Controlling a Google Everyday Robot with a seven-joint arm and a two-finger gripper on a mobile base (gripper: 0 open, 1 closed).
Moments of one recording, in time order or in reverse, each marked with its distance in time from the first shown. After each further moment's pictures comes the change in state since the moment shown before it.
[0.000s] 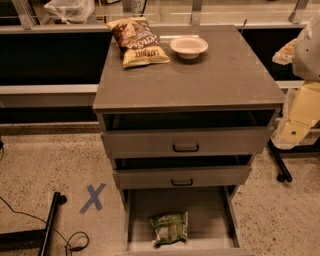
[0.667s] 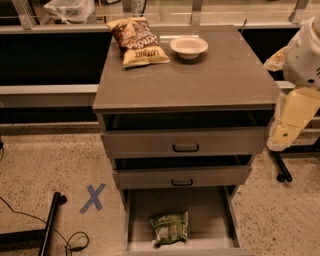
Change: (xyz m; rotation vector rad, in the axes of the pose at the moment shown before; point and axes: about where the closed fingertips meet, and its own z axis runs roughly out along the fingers) arm -0.002 -0.003 0.019 -0.038 -0.026 -0.014
